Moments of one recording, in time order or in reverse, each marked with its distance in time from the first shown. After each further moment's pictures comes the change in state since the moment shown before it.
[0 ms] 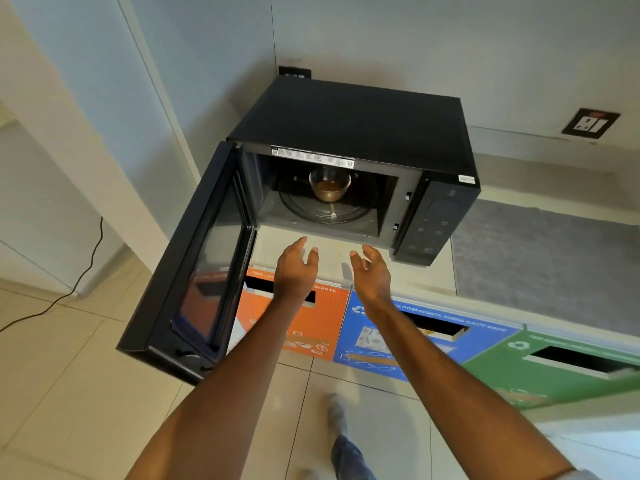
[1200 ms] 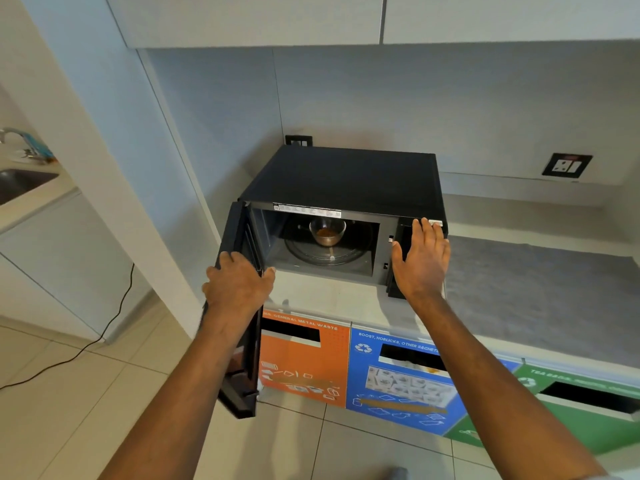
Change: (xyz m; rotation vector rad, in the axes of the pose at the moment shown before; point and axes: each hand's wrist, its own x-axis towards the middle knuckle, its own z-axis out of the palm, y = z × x) left_hand -0.048 0.106 -0.138 0.739 0.135 -0.144; right_hand 0.024 -0.106 -0.119 -0.792 0.345 -0.426
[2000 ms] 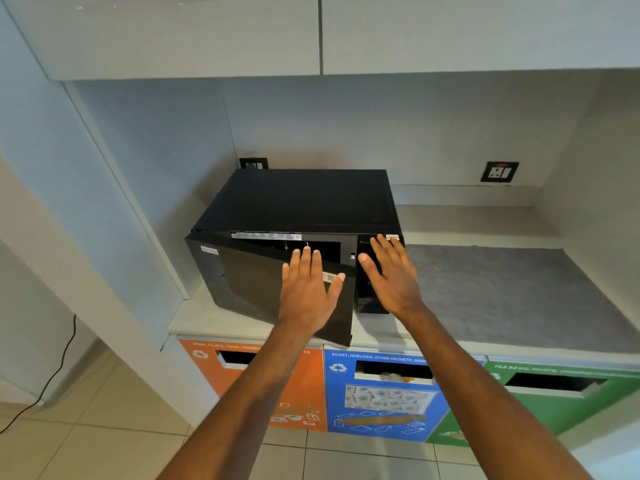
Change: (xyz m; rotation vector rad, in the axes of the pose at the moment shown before) left_hand -0.001 0.136 0.082 -0.120 0.060 0.632; right_hand 0.004 0.021 -0.026 0.207 -0.158 -0.065
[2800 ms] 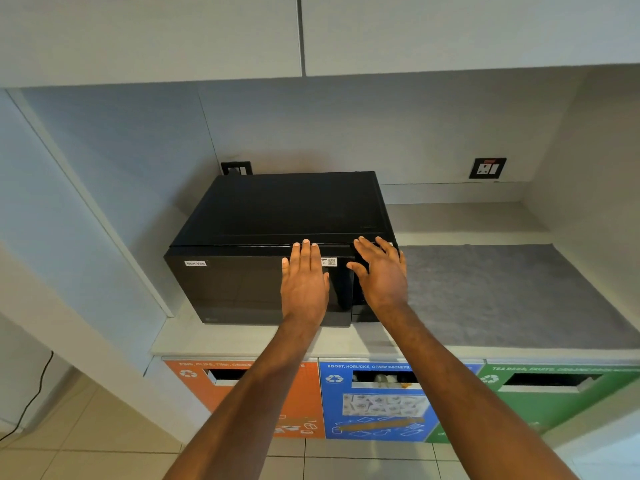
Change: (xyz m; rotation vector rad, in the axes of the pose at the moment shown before) left_hand 0.062 0.000 0.032 0.166 0.003 0.025; right_hand 0.038 -0.005 0.019 -0.156 0.127 0.030
